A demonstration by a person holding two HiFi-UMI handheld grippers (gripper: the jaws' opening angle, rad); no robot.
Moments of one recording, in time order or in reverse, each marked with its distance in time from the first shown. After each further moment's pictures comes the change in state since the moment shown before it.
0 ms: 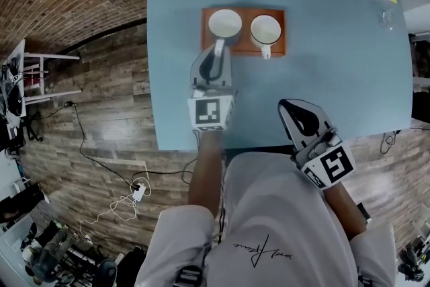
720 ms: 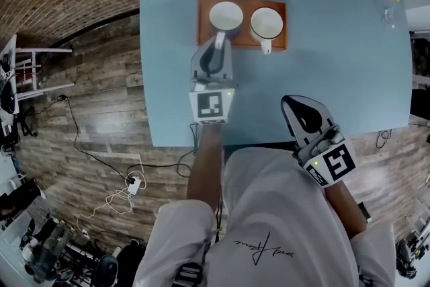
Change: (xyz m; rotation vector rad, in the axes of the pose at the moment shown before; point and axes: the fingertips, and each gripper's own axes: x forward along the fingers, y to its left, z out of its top) left arm 0.009 -0.001 -0.023 0.009 0.006 0.011; right arm 0.001 -0.011 -0.015 0.011 0.048 -0.011
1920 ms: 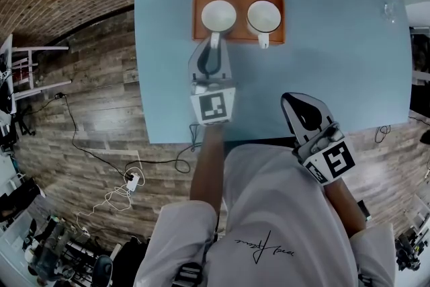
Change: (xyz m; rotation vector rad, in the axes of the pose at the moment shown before) left arm -0.011 0.000 -0.013 0.027 0.019 0.098; right arm -0.006 -0.005 -0.011 0.019 0.021 -0.011
